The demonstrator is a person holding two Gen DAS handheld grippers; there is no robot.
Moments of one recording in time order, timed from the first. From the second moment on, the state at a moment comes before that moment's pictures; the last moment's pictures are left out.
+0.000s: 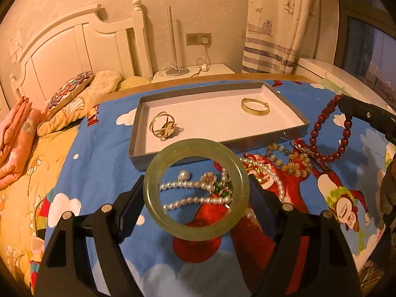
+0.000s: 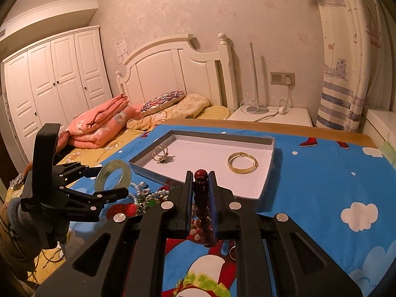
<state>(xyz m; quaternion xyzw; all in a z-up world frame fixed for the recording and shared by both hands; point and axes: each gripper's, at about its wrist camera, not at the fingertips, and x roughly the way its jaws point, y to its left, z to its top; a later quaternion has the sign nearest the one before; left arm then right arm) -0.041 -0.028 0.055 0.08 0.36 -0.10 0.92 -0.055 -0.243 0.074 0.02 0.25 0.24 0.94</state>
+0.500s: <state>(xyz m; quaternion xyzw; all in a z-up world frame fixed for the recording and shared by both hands) 0.035 -0.053 0.082 0.06 0.34 -0.05 0.94 0.004 -0.220 0.091 0.00 0.24 0.23 0.94</state>
